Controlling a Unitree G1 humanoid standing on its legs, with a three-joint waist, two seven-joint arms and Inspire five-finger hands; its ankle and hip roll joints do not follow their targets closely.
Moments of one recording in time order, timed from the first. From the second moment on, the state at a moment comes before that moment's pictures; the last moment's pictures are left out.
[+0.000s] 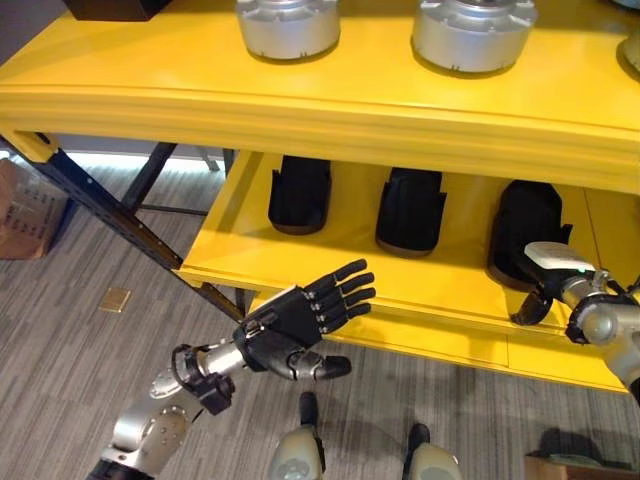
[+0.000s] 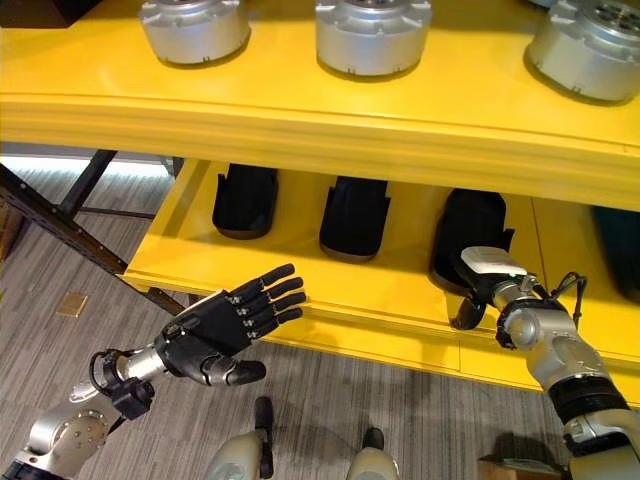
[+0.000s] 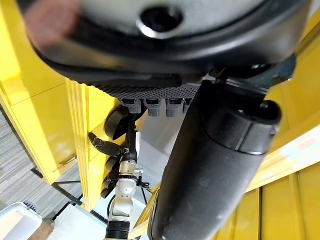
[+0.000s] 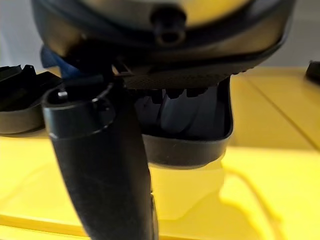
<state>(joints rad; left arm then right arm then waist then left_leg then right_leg) 0.05 0.67 -0.15 -0.19 -1.02 0.12 -0.77 -0.41 -0.96 0.30 0.51 -0.62 -0.09 0.03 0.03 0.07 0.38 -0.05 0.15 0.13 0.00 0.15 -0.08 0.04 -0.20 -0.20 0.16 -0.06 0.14</state>
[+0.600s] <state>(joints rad) 0.05 0.69 -0.16 -0.20 -1.05 0.10 -0.75 -0.40 -0.96 0.30 0.47 -0.71 -0.10 -0.11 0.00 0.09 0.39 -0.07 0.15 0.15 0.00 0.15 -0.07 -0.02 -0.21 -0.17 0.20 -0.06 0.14</state>
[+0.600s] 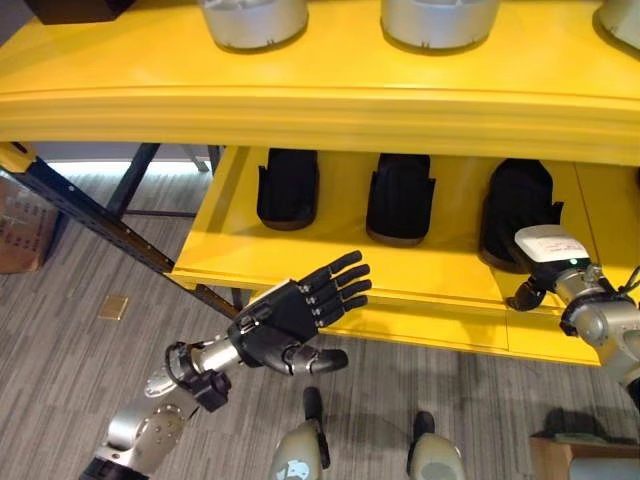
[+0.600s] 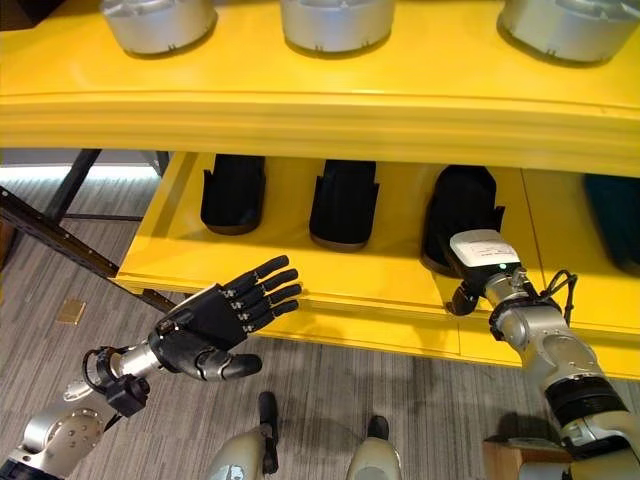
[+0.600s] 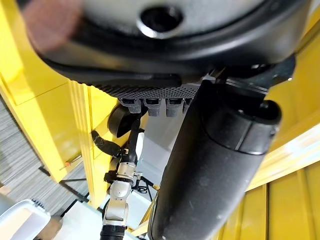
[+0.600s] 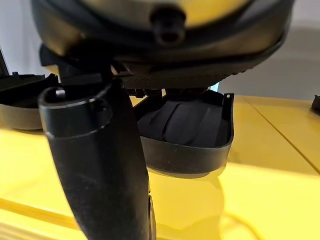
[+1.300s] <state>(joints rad) 0.02 0.69 -0.16 -0.20 -1.05 0.08 -0.72 -0.49 -0.96 0.34 0.64 -0.64 -0.08 -0.13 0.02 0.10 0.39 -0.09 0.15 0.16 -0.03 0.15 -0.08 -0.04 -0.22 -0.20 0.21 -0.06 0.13</state>
